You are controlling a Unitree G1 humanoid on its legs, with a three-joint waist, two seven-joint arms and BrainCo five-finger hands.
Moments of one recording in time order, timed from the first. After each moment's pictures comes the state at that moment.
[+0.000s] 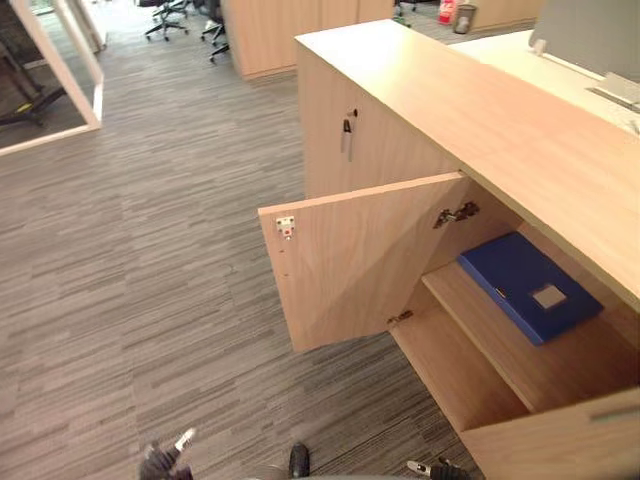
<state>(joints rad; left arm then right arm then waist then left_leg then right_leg) 0.14 0.16 0.44 0.79 -0.03 -0.02 0.18 0.02 -0.06 -0.44 1.14 -0.06 0.08 -0.01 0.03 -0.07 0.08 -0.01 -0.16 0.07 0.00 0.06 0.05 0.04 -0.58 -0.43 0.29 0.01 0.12</state>
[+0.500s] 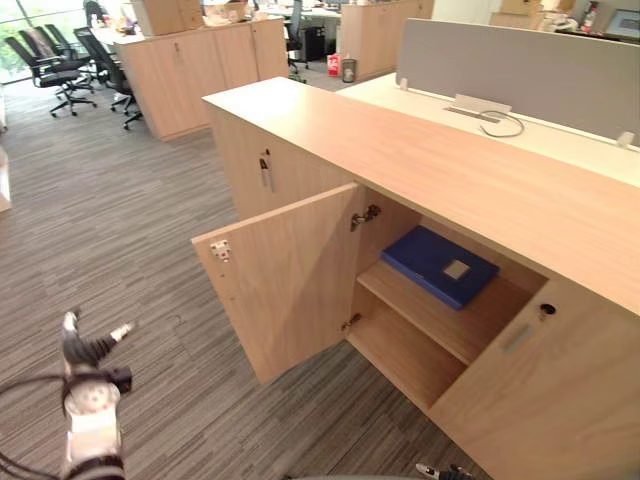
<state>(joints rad) -0.07 0.41 0.49 0.36 0.25 0.03 0.21 0.05 -0.07 -0.49 1.12 0.00 0.09 -0.07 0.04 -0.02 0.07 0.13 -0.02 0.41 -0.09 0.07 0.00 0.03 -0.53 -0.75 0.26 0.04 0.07</state>
